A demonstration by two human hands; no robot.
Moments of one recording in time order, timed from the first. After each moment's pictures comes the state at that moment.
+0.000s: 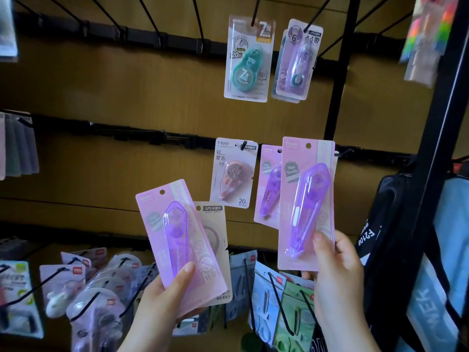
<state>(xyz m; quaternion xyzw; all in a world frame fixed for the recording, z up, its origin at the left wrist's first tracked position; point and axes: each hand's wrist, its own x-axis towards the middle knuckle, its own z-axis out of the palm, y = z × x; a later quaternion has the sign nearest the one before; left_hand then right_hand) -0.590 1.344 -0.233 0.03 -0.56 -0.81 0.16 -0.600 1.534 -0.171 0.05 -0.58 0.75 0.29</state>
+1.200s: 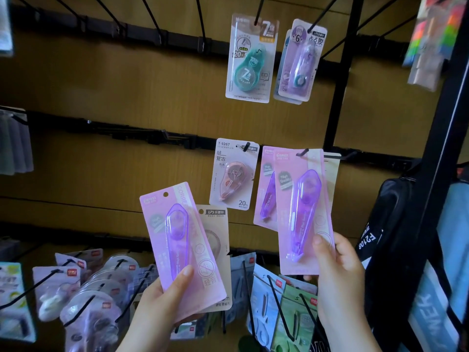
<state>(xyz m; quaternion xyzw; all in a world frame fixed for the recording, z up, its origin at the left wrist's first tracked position) -0.593 1.346 -0.230 0.03 -0.54 -0.83 0.15 -0.618 1.540 -0.178 0.06 -0.61 0.73 0.32</state>
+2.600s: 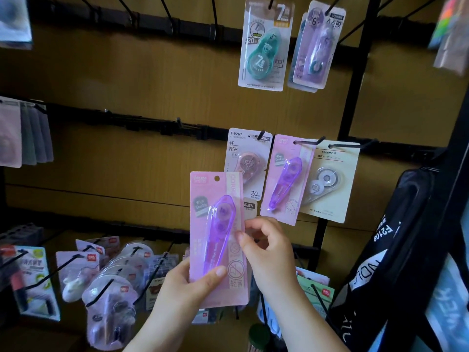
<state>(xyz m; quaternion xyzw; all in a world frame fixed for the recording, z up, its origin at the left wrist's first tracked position) -0.587 1.347 -0.230 -0.04 -0.60 -0.79 0.15 -0.626 1.463 -0.187 0.23 -0.75 0.57 0.25</state>
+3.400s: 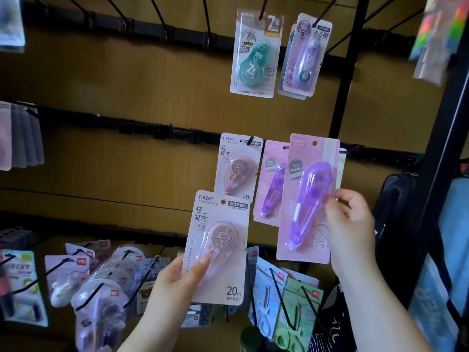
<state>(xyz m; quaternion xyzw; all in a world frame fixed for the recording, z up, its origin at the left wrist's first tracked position) -0.583 1.354 -0.218 0.00 -0.62 -0.76 0.19 -0.630 1.548 -0.133 0.10 -0.66 0.64 0.37</state>
